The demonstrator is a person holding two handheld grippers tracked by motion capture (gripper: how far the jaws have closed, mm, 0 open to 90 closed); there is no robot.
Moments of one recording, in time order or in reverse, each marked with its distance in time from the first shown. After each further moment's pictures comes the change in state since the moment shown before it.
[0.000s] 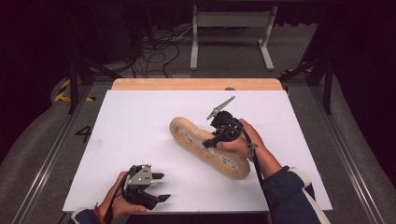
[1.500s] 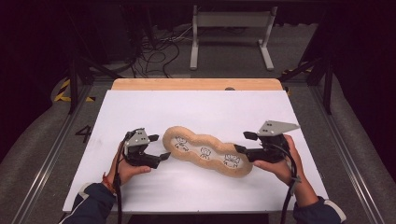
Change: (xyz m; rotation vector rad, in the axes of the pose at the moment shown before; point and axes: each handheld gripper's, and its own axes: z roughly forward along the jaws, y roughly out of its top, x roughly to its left) left arm 0.081 0.040 -0.002 -0.177 0.219 -0.103; right arm 0.013 -0.113 -0.066 -0.414 -0.289 0.028
